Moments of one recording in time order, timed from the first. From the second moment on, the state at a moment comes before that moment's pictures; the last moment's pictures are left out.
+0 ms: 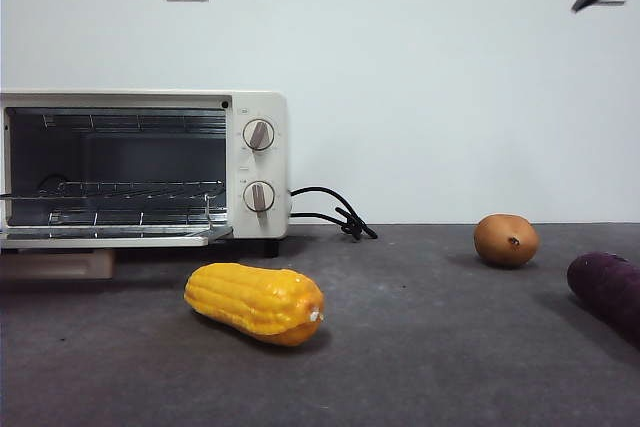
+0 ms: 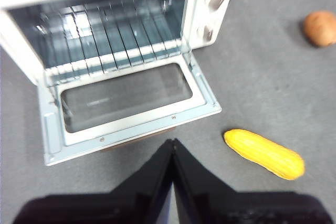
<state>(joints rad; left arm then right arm) -0.16 0.83 1.25 -1.05 0.09 0.00 0.11 1.42 1.53 -0.91 -0.38 0.18</state>
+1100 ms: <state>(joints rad) -0.16 0.67 1.25 -1.32 0.09 -0.04 0.19 2.23 1.97 -0.99 0.04 0.03</state>
